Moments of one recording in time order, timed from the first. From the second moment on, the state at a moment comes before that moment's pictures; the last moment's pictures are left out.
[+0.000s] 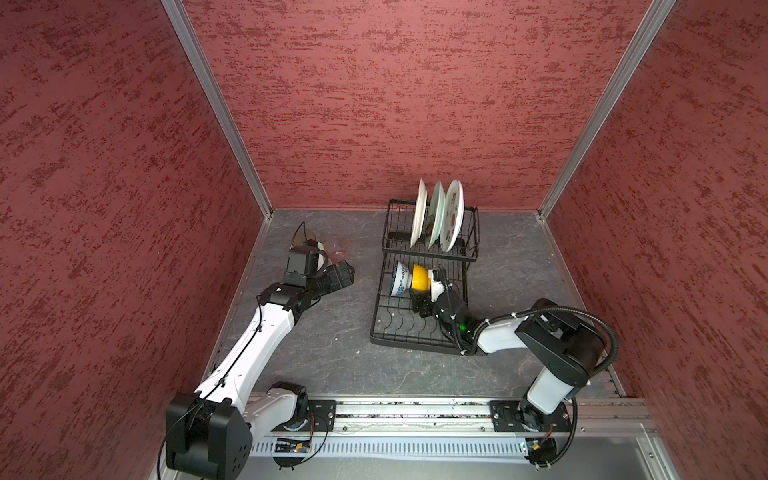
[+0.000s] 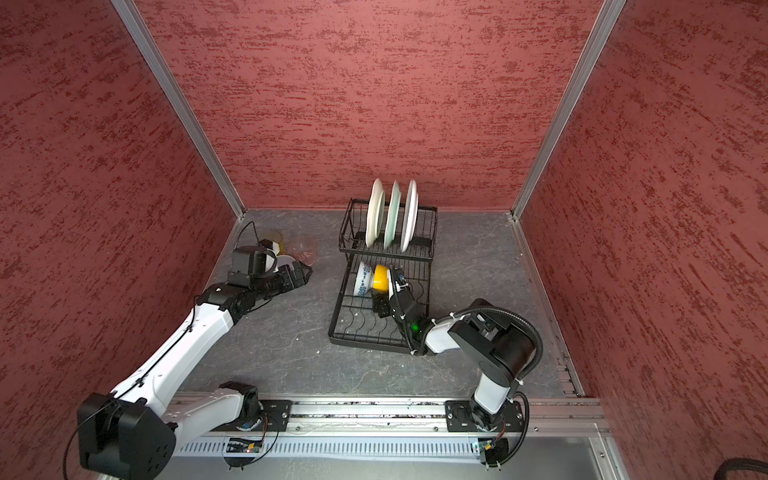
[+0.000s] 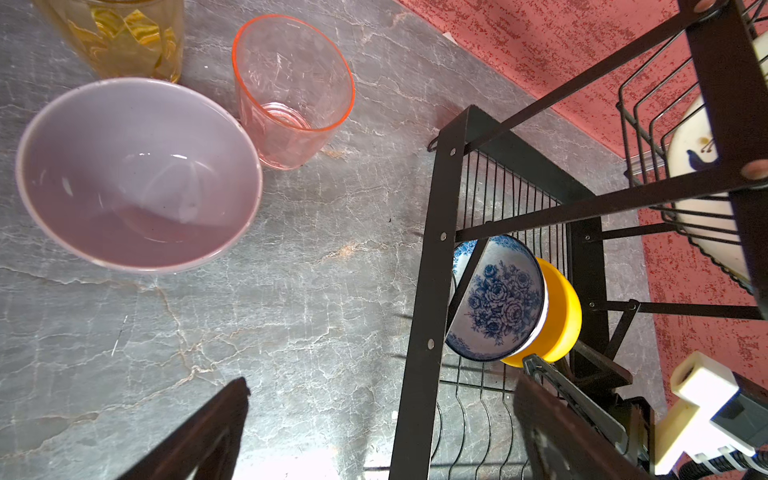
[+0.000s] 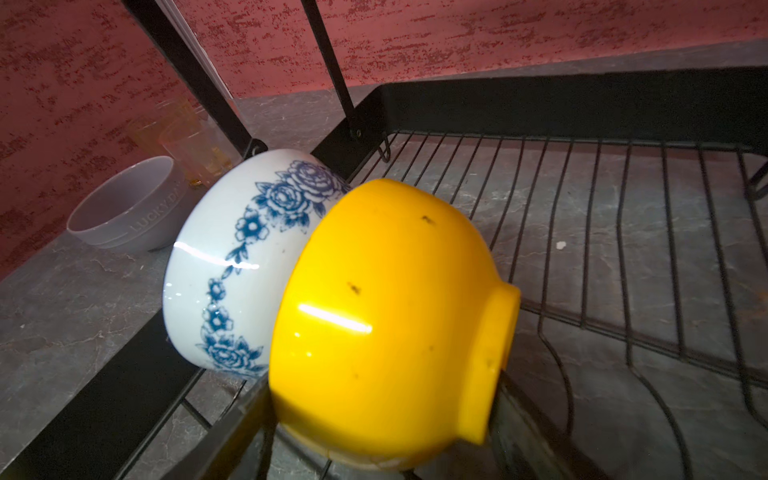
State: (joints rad) left arm -0.20 1.11 0.86 -0.51 0.17 -0.55; right arm 0.79 1.71 0.54 0.82 0.28 0.41
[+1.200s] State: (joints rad) left arm -0.20 1.11 0.85 -0.49 0.19 -0.55; right arm 0.87 1.49 0.50 0.75 0.49 0.18
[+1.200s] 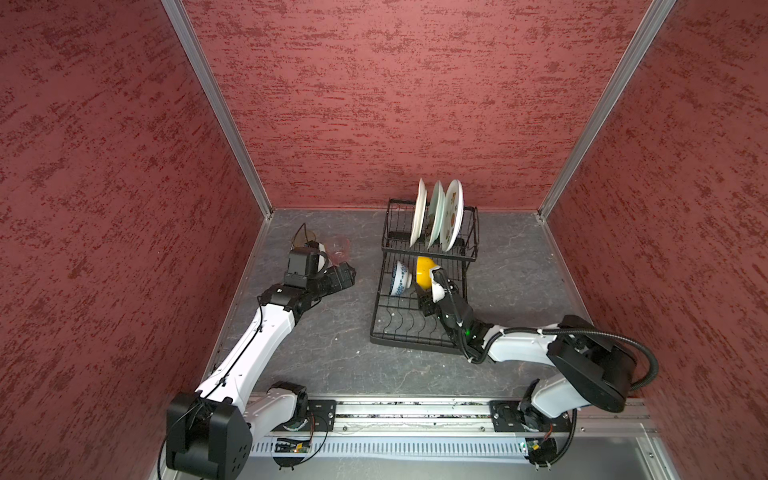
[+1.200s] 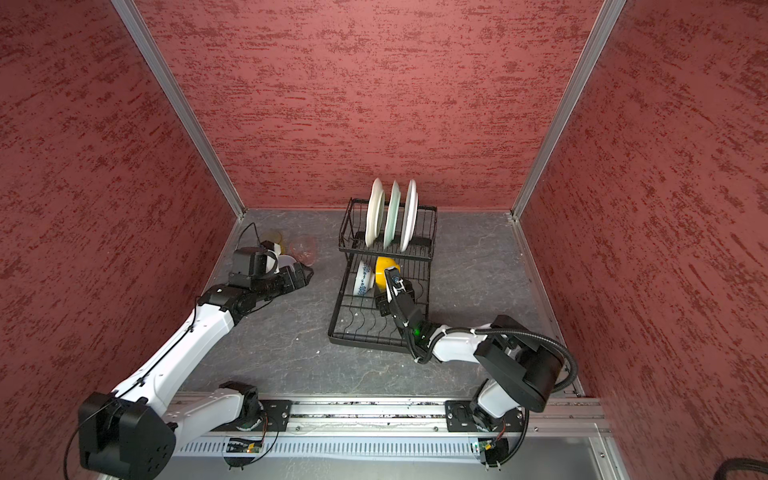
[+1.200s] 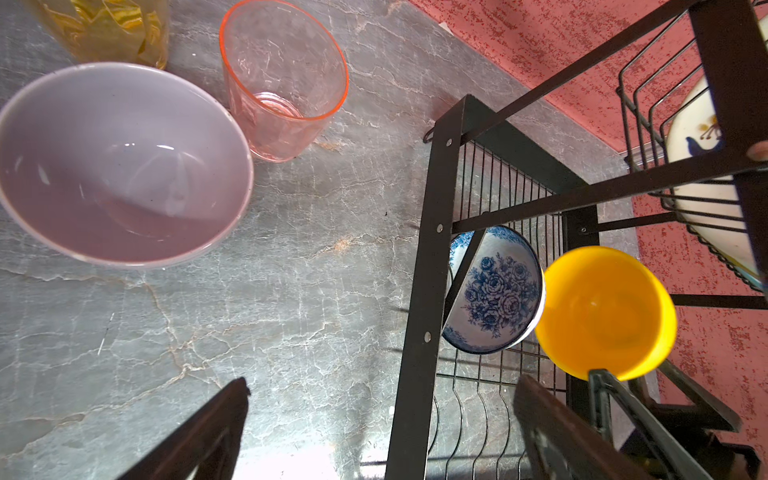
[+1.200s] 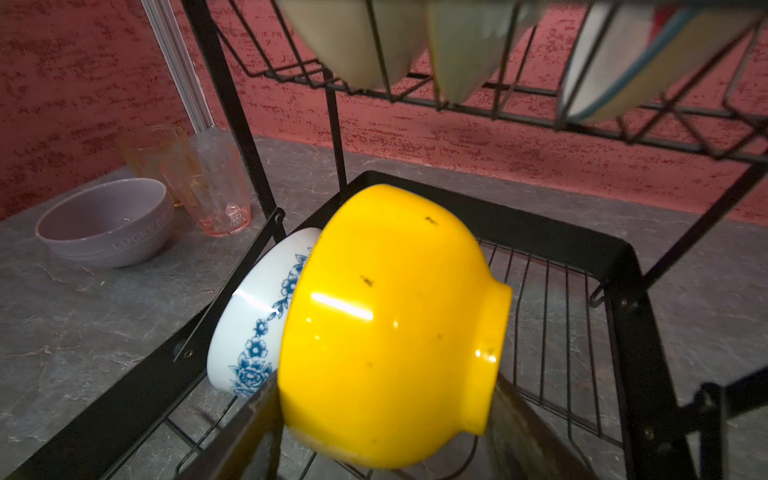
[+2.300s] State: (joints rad) left arm -0.41 1.19 0.83 -0.34 0.34 -0.64; right arm 0.87 1.32 0.38 0.90 -0.04 0.55
